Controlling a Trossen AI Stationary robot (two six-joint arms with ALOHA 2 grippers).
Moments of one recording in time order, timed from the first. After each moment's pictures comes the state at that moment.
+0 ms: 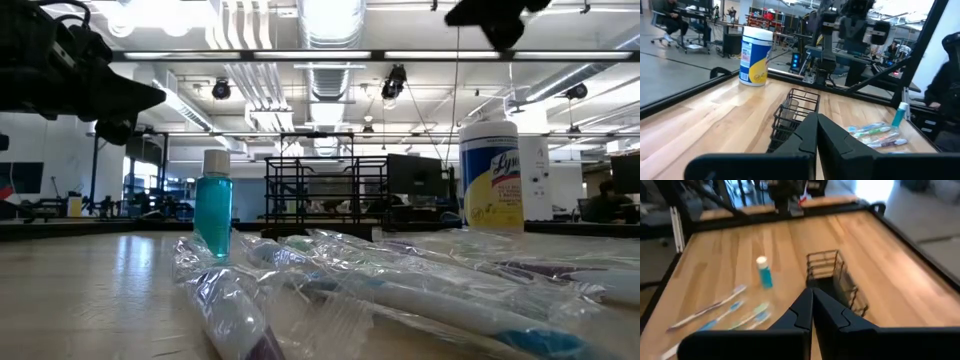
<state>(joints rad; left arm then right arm) 0.13 0.06 0.01 -0.01 0.01 -0.22 0.37 0.98 0.80 -0.31 0.46 0.33</state>
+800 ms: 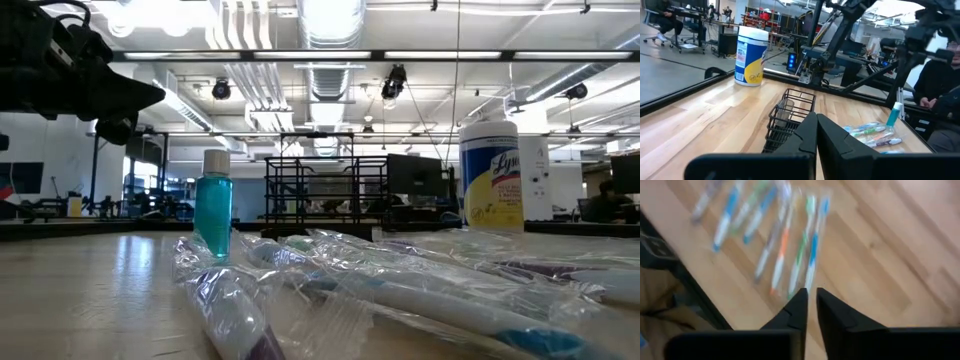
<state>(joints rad) 0.13 0.06 0.01 0.00 0.03 -0.22 0.91 1.87 1.79 -1.51 0.39 1.64</state>
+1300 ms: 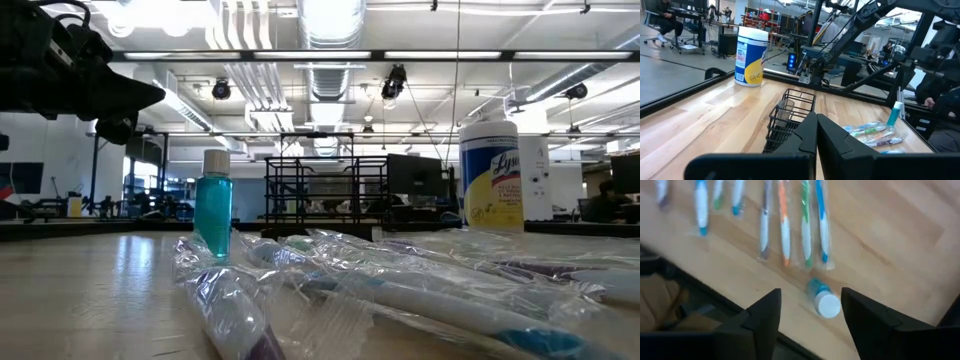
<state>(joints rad) 0.13 0.06 0.01 0.00 0.03 -0.21 0.91 2.10 1.99 -1.57 0.23 1.96</state>
